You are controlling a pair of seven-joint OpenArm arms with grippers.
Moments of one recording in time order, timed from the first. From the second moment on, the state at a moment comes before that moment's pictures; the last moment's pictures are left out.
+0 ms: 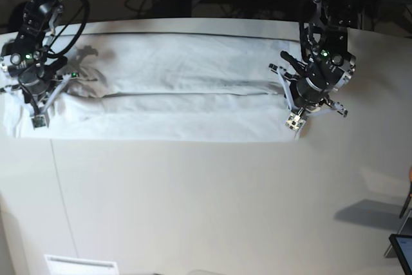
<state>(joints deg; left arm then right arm) 9.5 -18.7 -1.1 113.9 -2.7 -23.3 64.1 -6.2 1.1 29.0 107.2 -6.9 33.7 -61.6</state>
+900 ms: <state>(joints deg) 11.1 -19.5 -1.6 114.1 -3.2 -23.4 63.6 -7.1 2.7 34.5 106.9 -6.4 28.9 -61.3</state>
